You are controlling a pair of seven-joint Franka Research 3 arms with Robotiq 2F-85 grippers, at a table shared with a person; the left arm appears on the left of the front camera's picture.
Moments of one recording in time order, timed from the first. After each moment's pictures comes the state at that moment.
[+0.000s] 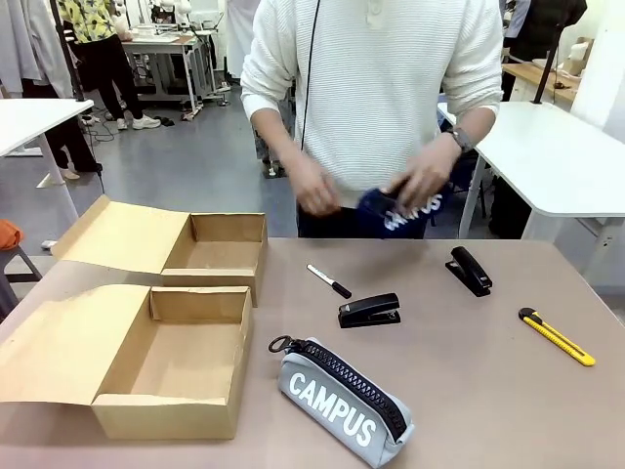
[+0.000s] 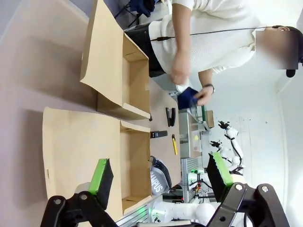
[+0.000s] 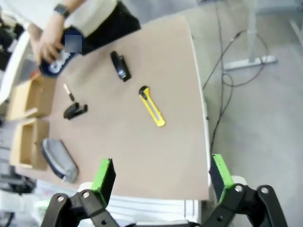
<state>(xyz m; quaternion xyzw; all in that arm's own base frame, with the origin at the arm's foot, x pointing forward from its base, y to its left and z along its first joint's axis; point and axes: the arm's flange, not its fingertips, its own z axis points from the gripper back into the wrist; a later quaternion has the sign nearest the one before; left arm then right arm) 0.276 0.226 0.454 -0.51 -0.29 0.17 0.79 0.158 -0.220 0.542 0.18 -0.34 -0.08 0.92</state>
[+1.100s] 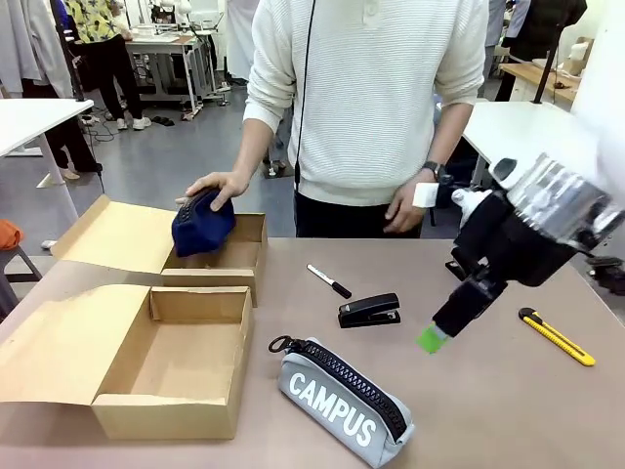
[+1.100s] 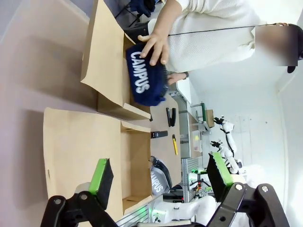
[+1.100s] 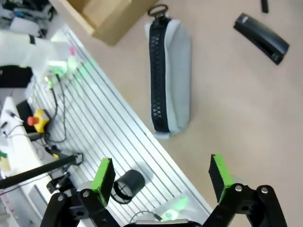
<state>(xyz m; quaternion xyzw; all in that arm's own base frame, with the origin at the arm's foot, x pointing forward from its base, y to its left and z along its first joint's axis) 0.276 0.226 0.454 -0.51 -0.29 0.17 0.79 0.251 0.189 0.491 0.22 -0.09 0.38 0.90</state>
